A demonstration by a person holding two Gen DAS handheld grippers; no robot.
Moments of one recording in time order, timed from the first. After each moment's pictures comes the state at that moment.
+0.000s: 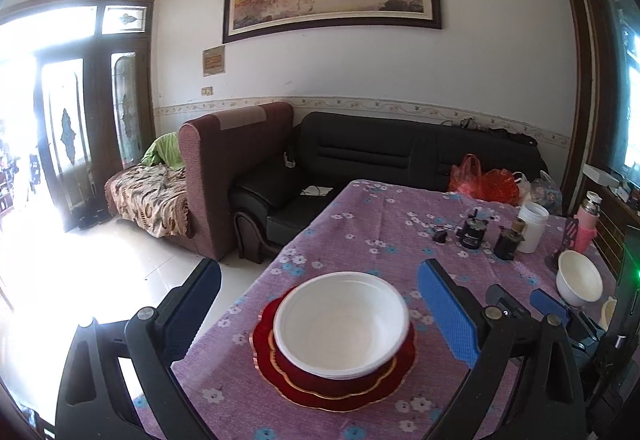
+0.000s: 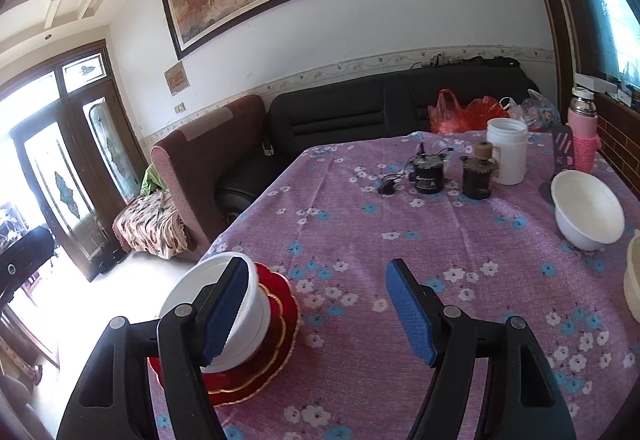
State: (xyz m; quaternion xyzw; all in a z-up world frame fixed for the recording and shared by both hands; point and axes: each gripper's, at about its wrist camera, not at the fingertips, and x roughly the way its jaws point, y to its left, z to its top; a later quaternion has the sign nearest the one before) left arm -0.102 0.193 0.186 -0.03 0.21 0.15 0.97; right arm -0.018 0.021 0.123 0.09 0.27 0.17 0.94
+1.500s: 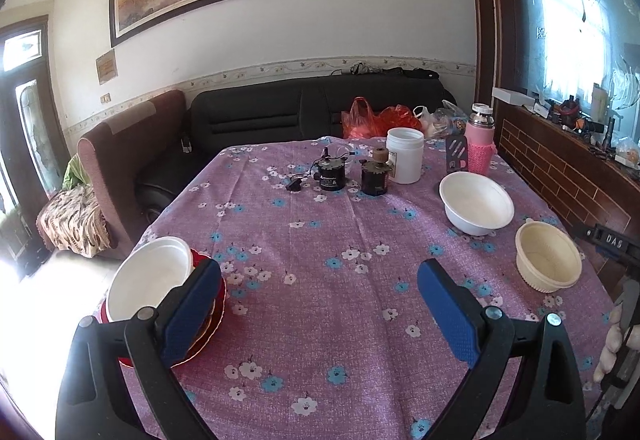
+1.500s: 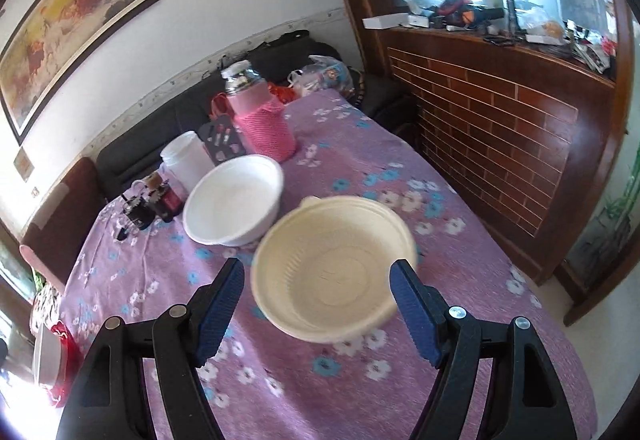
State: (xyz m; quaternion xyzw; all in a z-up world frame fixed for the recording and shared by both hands) left arm -0.067 0.012 0.147 0.04 0.28 0.01 0.96; right arm -0.053 -0.345 0.094 0.20 0.32 -0.10 0.92
